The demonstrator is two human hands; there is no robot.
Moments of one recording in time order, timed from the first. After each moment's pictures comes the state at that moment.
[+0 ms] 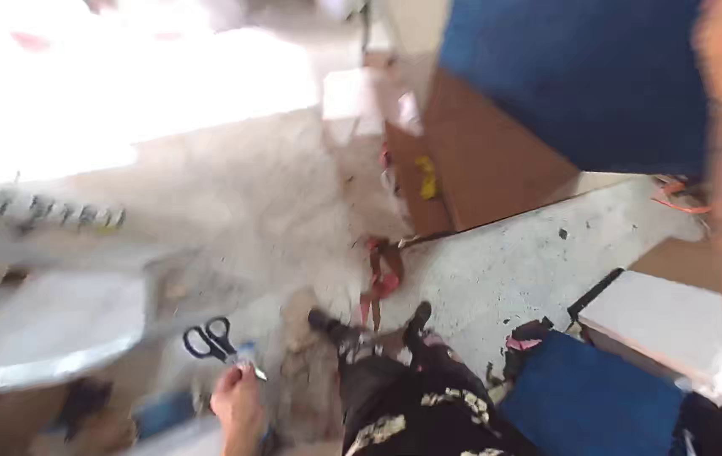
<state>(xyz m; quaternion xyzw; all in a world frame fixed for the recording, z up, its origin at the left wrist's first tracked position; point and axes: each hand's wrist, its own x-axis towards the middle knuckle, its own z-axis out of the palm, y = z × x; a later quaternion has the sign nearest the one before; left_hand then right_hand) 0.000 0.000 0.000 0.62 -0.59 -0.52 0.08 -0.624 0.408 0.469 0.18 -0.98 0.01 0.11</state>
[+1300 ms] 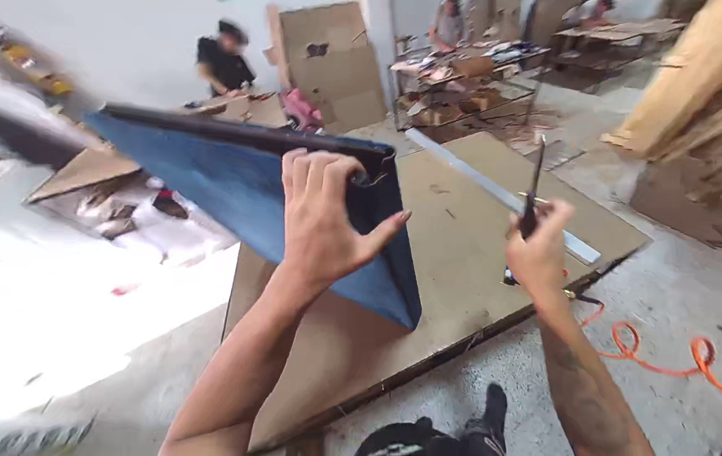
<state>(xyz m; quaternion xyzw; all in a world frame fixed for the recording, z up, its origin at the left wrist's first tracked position) -0.926 0.816 0.548 -0.17 -0.87 -0.08 0.45 -1.003 1.128 0.433 0.09 -0.83 0.46 0.31</state>
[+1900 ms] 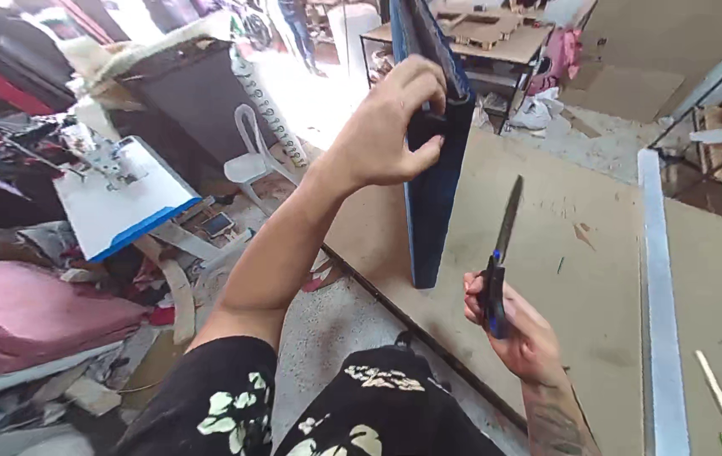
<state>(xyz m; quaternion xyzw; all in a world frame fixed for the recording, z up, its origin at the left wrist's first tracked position) -0.934 0.894 0.582 0.08 -0.93 0.00 0.36 -1.105 1.155 0.387 0.45 -0.21 0.65 -0.57</state>
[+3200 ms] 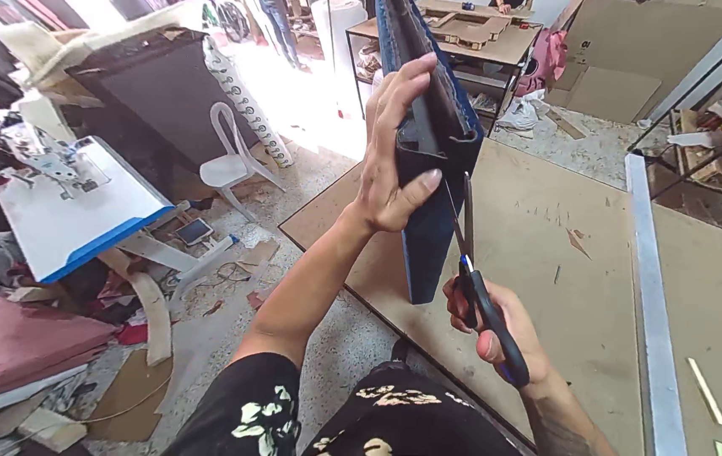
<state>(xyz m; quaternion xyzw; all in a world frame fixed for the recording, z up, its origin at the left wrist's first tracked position) -0.951 0.860 0.519 -0.01 -0.81 -0.12 0.57 -1.086 1.090 0.435 0.54 -0.34 0.59 -0.49</state>
